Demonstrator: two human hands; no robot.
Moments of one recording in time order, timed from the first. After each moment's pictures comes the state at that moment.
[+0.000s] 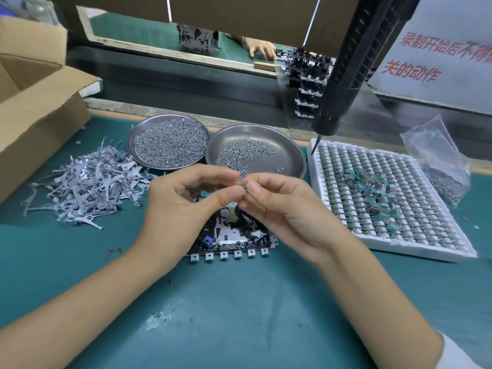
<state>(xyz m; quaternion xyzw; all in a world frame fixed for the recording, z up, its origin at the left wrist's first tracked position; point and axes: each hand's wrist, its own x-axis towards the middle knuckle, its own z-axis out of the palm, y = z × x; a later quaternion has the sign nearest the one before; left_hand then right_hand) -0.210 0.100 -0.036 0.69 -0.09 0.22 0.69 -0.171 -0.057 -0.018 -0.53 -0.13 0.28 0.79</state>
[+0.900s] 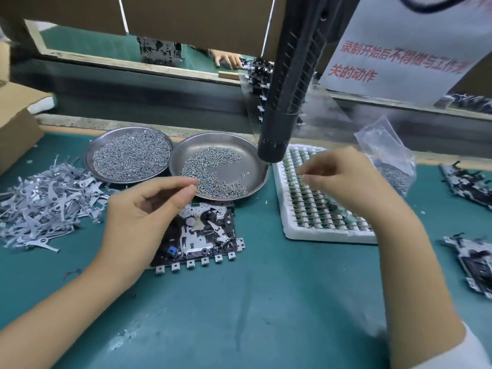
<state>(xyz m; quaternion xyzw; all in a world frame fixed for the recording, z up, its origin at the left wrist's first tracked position) -0.209 0.097 -0.039 0.71 -0.02 0.21 0.67 -0.150 -0.149 0.038 -0.95 -0.06 0.00 0.30</state>
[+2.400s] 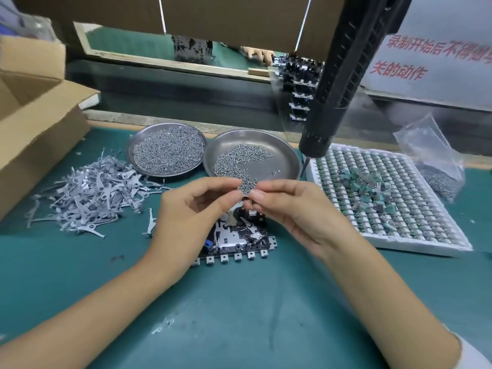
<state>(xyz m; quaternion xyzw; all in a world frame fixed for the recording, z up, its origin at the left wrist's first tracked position) -0.212 0.090 -0.040 0.68 -0.04 0.17 0.71 -0.170 -0.070 -0.015 -0.59 -0.02 0.22 0.78</state>
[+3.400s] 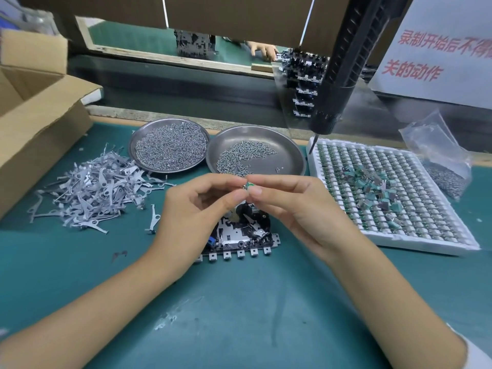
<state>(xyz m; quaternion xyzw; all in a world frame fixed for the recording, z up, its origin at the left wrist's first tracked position) -0.212 0.091 -0.040 0.69 -0.06 0.16 0.71 -0.174 -0.067 -0.013 -0.61 -0.10 0.21 0.76</state>
